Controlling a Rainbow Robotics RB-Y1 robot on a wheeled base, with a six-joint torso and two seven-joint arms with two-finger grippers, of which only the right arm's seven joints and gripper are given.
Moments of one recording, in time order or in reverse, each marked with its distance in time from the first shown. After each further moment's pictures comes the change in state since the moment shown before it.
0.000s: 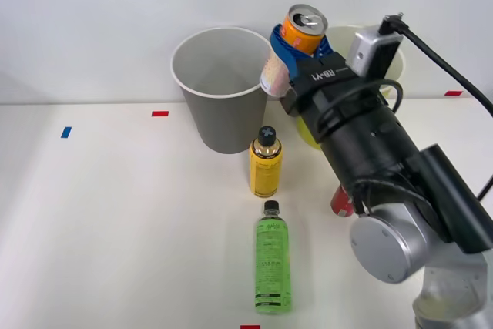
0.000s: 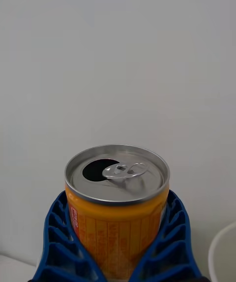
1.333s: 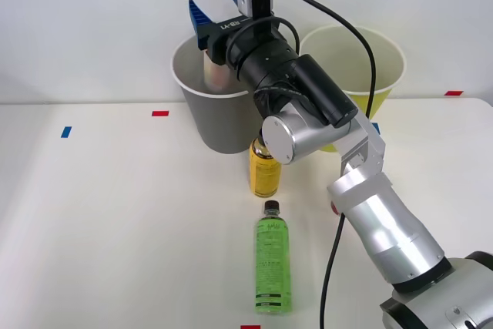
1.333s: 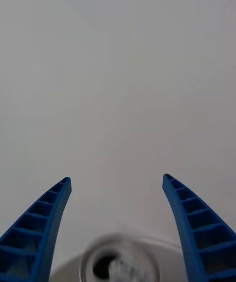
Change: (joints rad) arm -0.574 0.065 0.027 0.728 0.001 -0.132 -0.007
